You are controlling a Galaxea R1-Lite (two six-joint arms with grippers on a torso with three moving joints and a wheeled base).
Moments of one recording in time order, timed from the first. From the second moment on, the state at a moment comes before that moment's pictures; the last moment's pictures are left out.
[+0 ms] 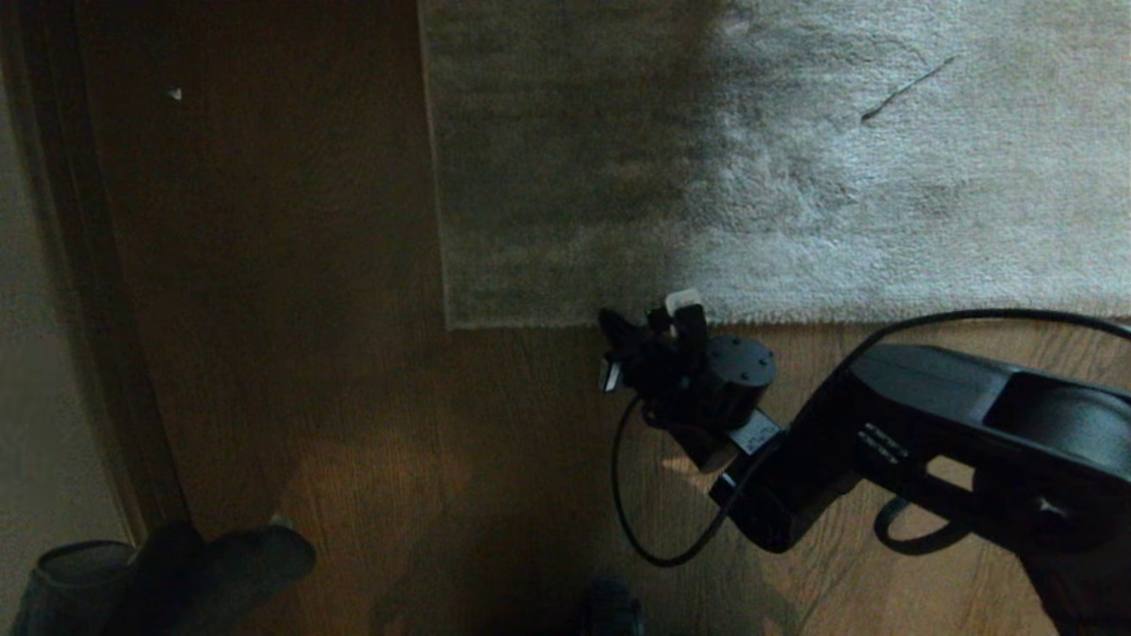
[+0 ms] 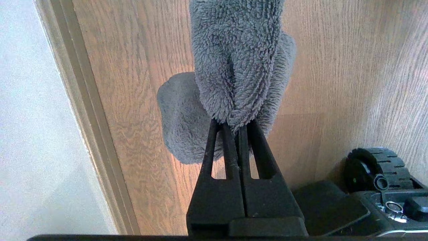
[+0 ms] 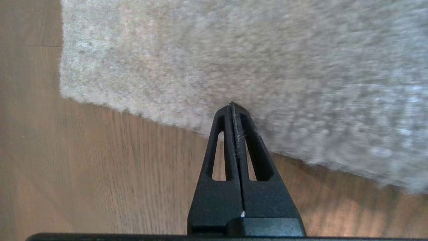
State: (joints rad) left arm 0.00 0.00 -0.01 0.03 -0.03 0.03; right arm 0.61 2.36 -1.09 -1.52 -0.13 0.03
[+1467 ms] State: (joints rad) left arm 0.00 0.00 -0.01 0.03 -0.03 0.03; right arm 0.26 1.12 -0.03 -1.10 -0.28 -0.04
